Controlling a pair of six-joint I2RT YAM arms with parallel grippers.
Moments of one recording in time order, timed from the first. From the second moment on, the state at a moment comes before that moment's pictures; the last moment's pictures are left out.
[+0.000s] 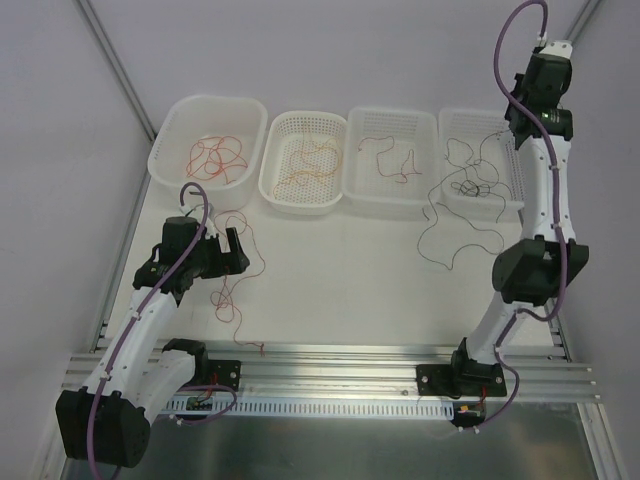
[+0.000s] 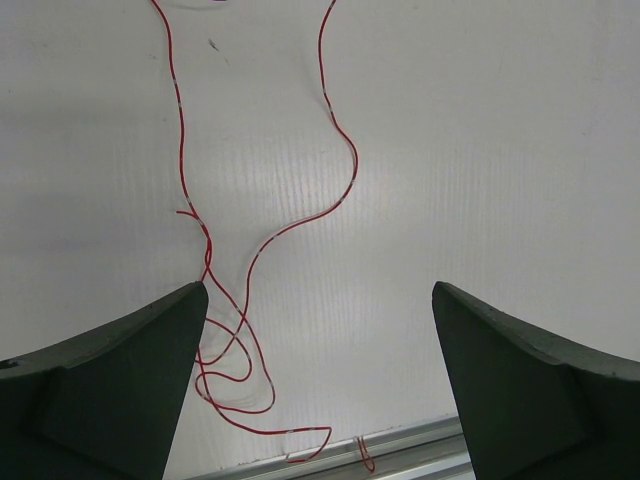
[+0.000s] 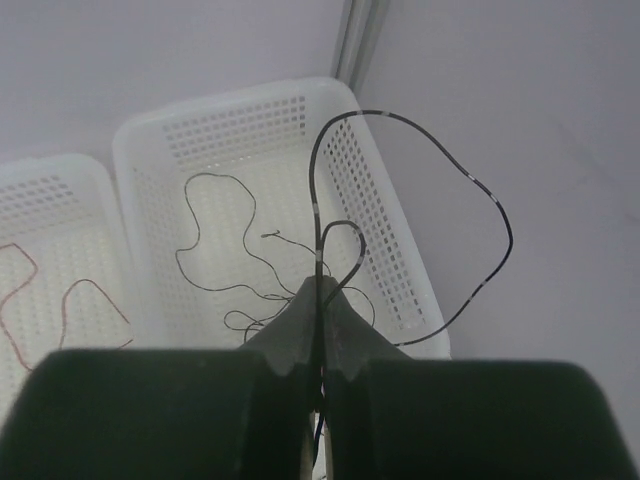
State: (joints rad) left arm -0.11 0.86 0.66 -0.58 0.18 -0.29; right arm -0.09 1.83 2.11 -0.66 0.35 0.01
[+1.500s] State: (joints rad) left arm -0.11 0.84 0.65 -0.56 0.18 -0.28; right arm 0.14 1.58 1.04 -0.68 -0.15 -0.15
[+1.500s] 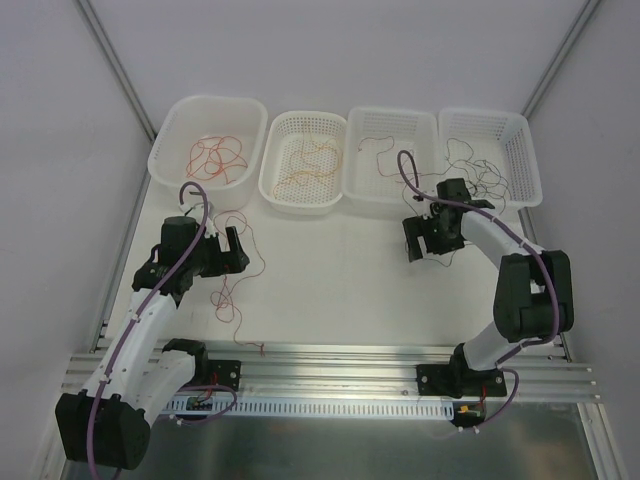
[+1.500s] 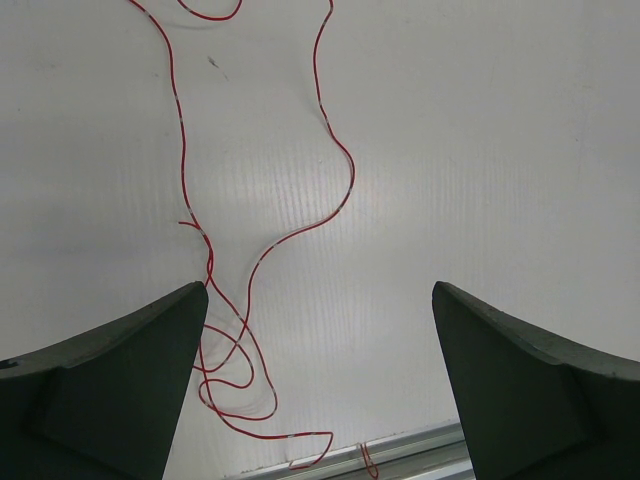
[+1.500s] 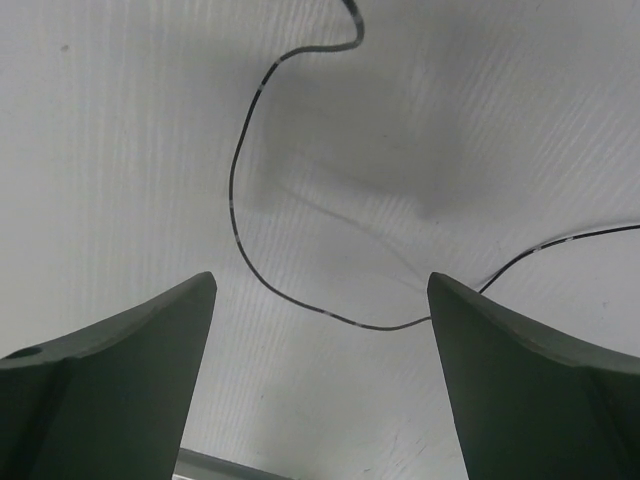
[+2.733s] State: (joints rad) left arm -0.11 0.85 0.65 -0.56 0.17 -0.28; right arm 0.11 1.48 1.97 -0.76 0.41 -0.24
